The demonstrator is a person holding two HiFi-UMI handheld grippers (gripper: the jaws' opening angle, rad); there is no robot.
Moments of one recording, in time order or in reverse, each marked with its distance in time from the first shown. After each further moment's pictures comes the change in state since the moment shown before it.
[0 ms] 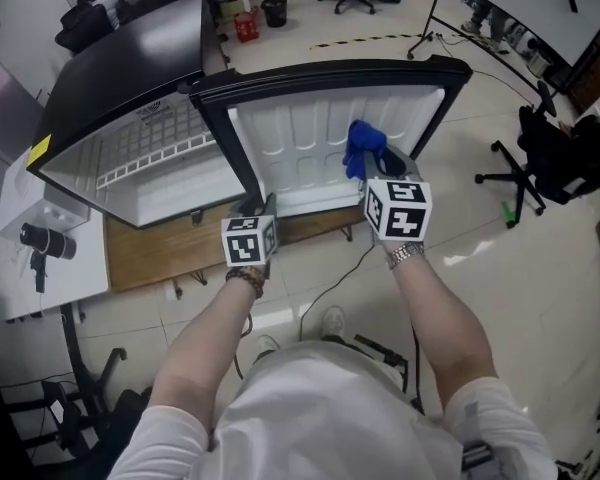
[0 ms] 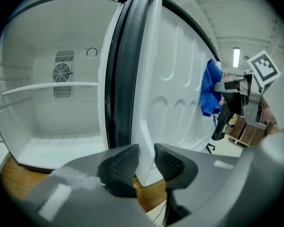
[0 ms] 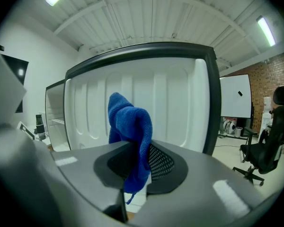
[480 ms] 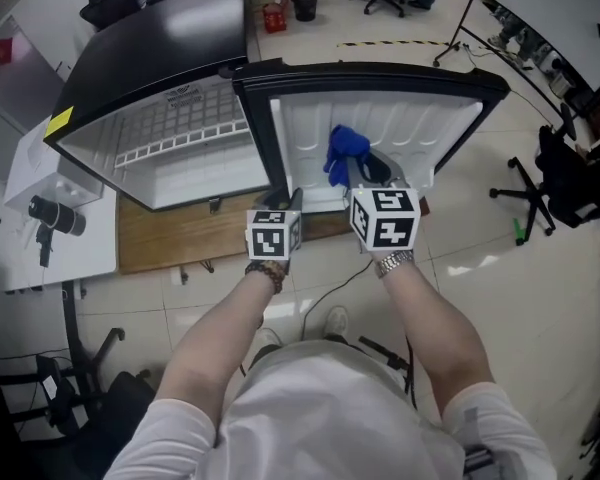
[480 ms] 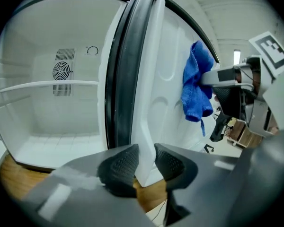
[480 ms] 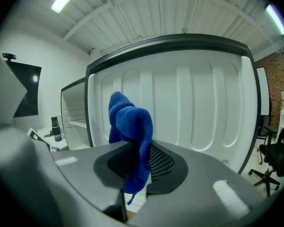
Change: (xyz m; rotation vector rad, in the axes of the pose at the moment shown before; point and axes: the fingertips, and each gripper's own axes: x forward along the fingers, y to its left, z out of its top) left arm 0.003 -0.001 -0.002 -0.022 0.000 -0.019; right arm 0.021 0.097 0.001 -0.016 0.007 0.173
